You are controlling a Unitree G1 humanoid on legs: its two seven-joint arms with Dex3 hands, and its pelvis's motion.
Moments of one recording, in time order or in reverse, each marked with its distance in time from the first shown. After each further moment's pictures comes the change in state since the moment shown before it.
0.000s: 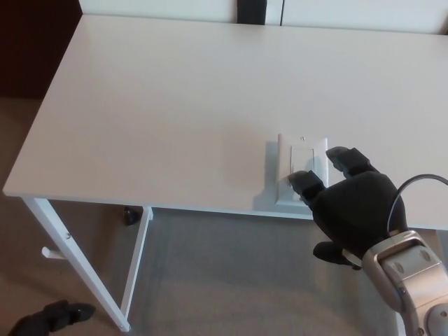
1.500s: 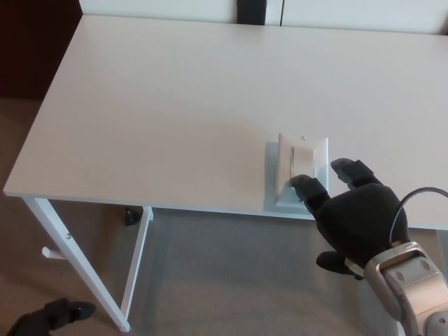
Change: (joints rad) left_arm -0.004 0.003 0.000 -0.007 0.000 0.010 -0.007; right_arm 0.029 0.007 0.000 0.051 0.022 0.004 -0.055
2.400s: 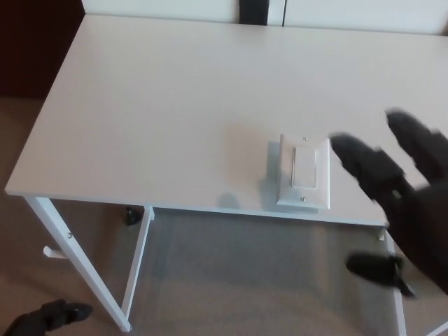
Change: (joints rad) left_arm -0.006 0.012 -0.002 0.021 0.000 0.000 -0.001; right_arm 0.464 -0.067 -0.378 -0.751 0.273 -0.093 0.106
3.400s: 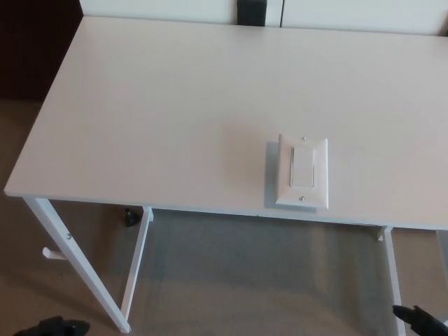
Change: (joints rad) left_arm 0.035 -0.003 -0.004 0.022 -0.001 -0.001 0.001; right_arm 0.051 0.117 -0.154 0.894 0.478 -0.153 0.002
